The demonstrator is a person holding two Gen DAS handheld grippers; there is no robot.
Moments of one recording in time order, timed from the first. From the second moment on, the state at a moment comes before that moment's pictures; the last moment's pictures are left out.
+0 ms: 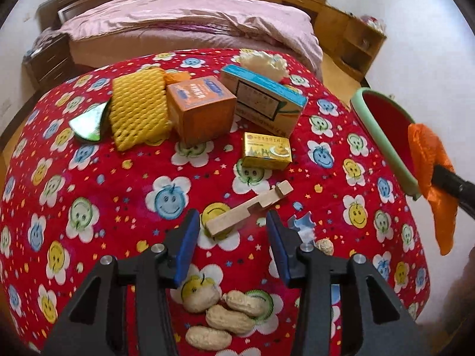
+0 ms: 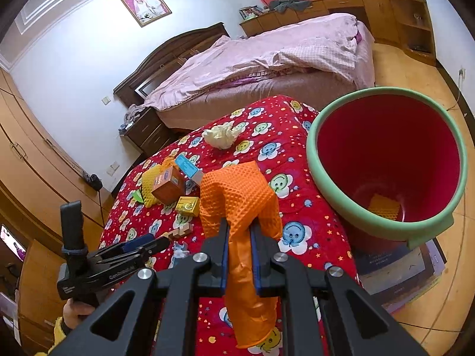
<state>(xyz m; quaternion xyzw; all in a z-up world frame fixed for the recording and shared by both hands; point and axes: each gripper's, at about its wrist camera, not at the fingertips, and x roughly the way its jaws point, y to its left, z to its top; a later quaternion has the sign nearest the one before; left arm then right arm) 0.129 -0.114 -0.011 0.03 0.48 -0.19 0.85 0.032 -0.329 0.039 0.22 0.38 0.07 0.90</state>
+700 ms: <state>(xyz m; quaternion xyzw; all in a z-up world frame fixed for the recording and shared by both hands) 0.126 -0.132 0.000 0.02 0.47 -0.24 0.85 0.032 -0.347 0.034 0.24 0.38 0.05 0.89</state>
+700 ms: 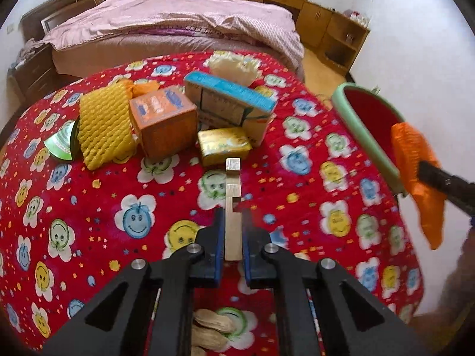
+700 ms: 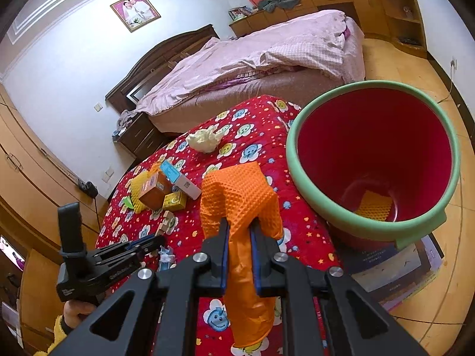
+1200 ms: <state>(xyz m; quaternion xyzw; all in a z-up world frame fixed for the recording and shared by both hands) 0.117 -0.207 0.060 0.00 0.44 -0.30 0.85 0.029 -0.405 0.041 0.25 0.35 -0.01 0.90</state>
